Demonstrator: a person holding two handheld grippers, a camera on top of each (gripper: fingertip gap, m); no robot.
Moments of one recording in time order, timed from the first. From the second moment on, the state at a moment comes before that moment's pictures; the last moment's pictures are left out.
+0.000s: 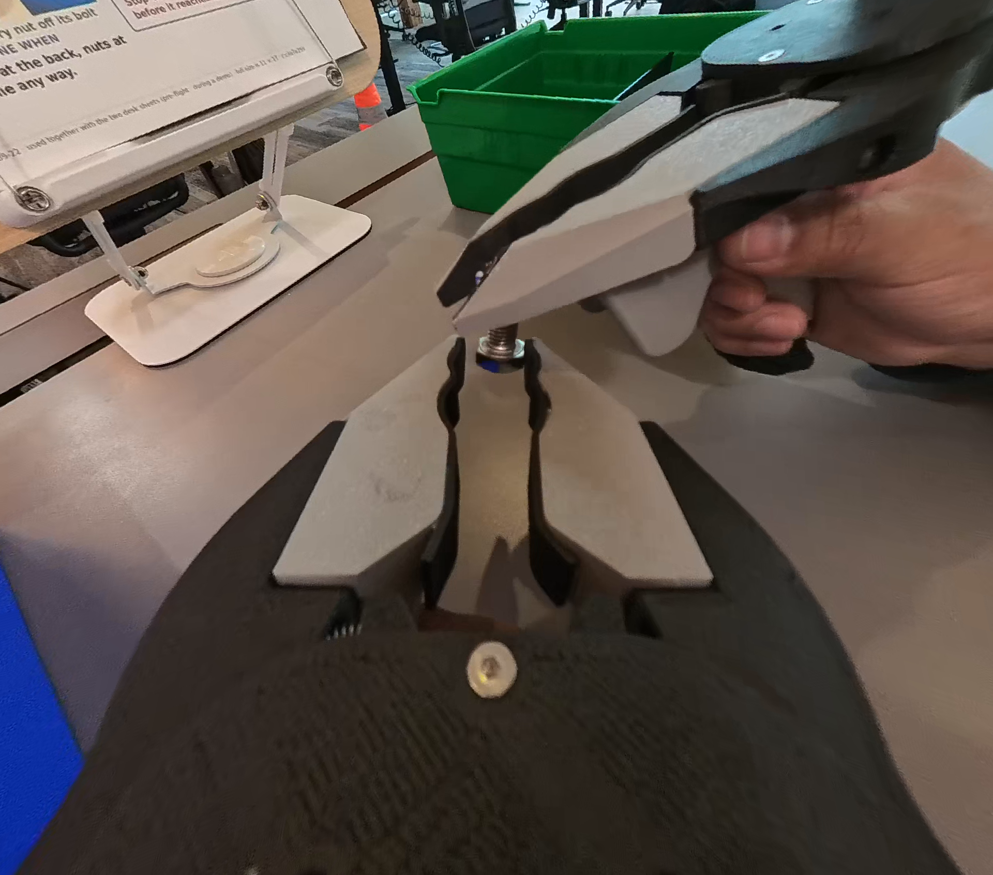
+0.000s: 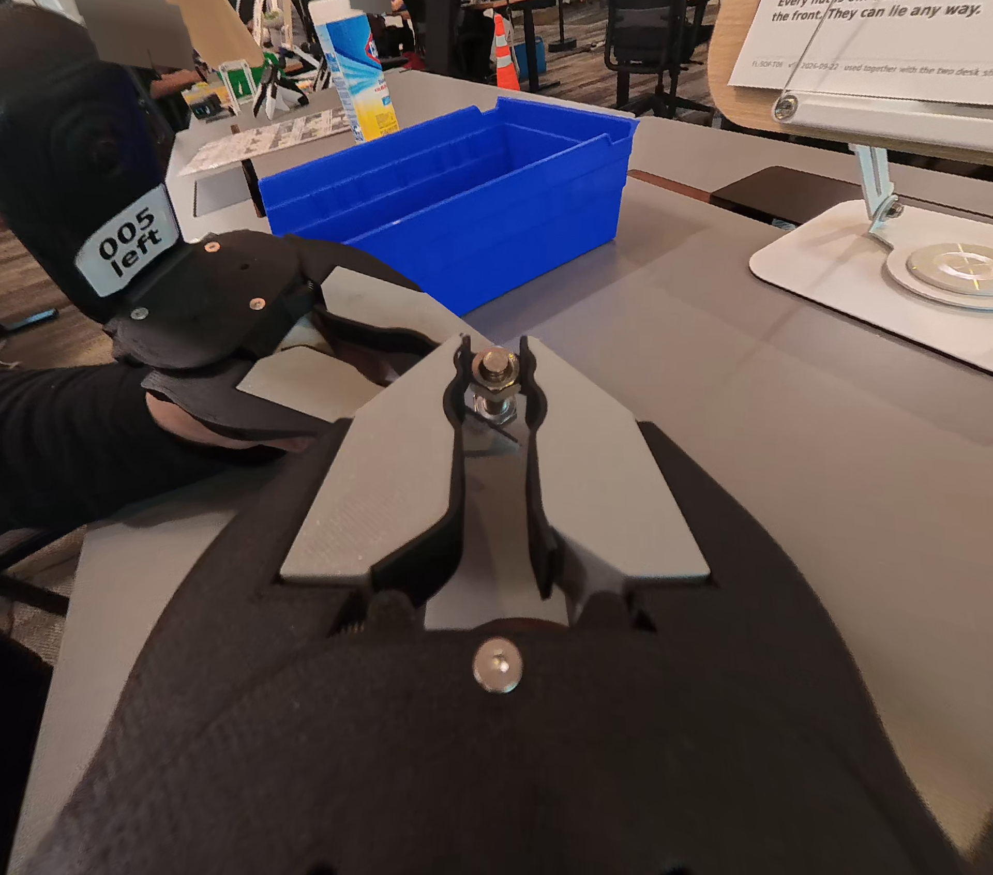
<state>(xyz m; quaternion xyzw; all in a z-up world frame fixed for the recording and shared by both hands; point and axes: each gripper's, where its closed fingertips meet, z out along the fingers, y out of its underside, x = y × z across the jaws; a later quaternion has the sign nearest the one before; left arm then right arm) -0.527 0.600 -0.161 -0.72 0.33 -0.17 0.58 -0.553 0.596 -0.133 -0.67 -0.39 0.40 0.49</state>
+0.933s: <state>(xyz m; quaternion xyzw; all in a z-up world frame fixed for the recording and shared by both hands) -0.522 0.591 -0.165 -0.74 0.30 -0.33 0.51 -0.554 0.594 -0.150 -0.70 -0.39 0.43 0.41</state>
